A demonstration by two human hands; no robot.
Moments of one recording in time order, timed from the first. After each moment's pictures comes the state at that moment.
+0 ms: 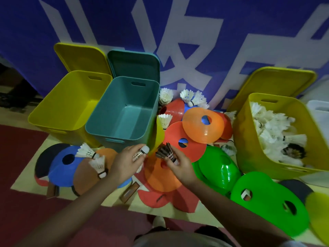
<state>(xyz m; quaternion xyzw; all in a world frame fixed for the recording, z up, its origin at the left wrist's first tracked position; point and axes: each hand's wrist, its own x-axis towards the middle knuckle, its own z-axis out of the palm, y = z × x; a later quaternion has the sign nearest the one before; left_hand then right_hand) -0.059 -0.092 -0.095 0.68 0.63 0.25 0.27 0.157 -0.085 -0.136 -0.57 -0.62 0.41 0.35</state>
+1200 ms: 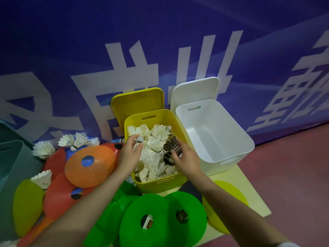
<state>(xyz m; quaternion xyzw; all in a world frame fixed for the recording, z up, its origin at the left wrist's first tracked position) 0.395 0.024 -0.064 0.68 0.53 0.32 0.39 0.590 -0.068 -0.086 -0.75 -0.55 0.13 0.34</state>
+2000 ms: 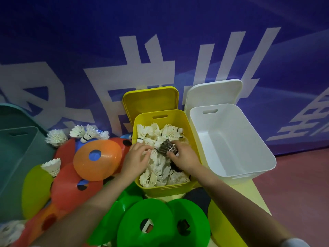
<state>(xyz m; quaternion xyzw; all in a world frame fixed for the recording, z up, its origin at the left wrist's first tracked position) 0.389 0.027 -0.089 0.78 0.51 0.27 0.26 0.594 -0.006 -0.093 -0.70 -0.65 0.20 0.21</state>
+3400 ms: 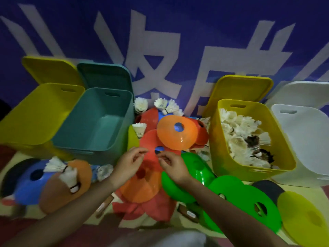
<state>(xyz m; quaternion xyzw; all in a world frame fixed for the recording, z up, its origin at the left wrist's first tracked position) 0.051 -0.056 -0.097 0.66 0.55 0.34 0.38 0.244 -0.059 -0.122 -0.56 -0.65 0.40 0.32</state>
